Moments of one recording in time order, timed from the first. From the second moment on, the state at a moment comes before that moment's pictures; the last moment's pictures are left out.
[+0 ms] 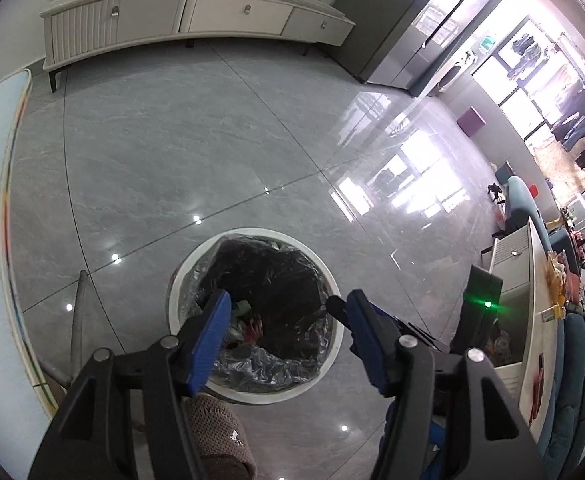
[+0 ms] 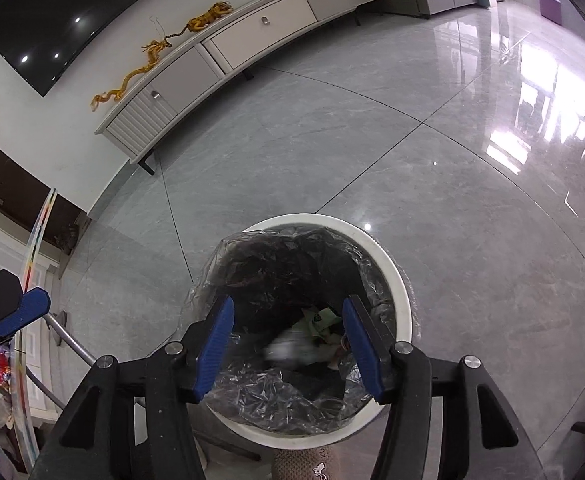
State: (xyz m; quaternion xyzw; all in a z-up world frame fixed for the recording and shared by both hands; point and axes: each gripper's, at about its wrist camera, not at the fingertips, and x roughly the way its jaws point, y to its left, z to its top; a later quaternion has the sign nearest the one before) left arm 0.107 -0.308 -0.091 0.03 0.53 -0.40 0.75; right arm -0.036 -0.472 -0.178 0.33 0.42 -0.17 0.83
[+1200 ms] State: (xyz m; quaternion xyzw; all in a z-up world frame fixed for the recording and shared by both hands) left arm 0.050 -0.085 -0.011 -0.01 0.43 -0.30 0.85; right arm -0.060 -0.341 -0.031 0.22 0.35 -0.13 0.90
